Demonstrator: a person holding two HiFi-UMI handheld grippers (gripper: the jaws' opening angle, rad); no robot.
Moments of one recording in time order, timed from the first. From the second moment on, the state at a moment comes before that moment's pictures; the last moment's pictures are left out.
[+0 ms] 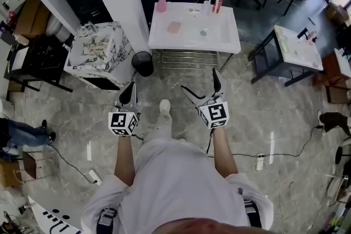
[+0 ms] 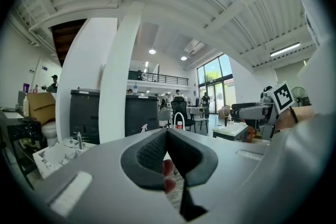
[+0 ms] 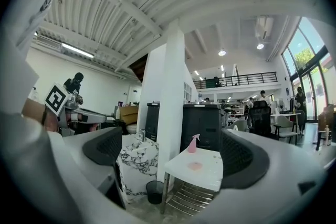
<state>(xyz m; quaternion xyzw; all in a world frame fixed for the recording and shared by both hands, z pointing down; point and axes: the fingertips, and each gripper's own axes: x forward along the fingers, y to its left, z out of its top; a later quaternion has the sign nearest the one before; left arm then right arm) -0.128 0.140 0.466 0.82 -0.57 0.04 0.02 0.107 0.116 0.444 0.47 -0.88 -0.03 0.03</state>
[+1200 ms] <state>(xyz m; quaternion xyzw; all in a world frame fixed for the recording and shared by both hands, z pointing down) -0.183 -0.251 0.488 0.84 -0.53 0.03 0.06 0.042 -0.288 0.506 0.49 -0.86 0.09 0.08</state>
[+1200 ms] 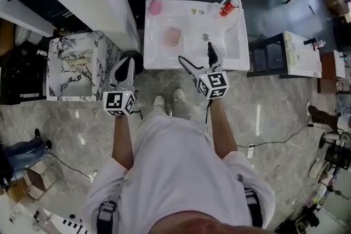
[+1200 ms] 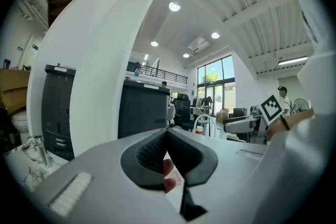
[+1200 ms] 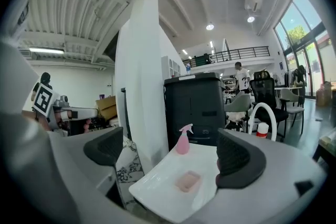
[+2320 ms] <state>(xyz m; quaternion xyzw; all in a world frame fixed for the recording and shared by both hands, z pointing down) -0.232 -0.204 0.547 0.71 -0.68 0.13 0.15 0.053 -0.428 0.793 0.45 -0.78 0.39 0.17</state>
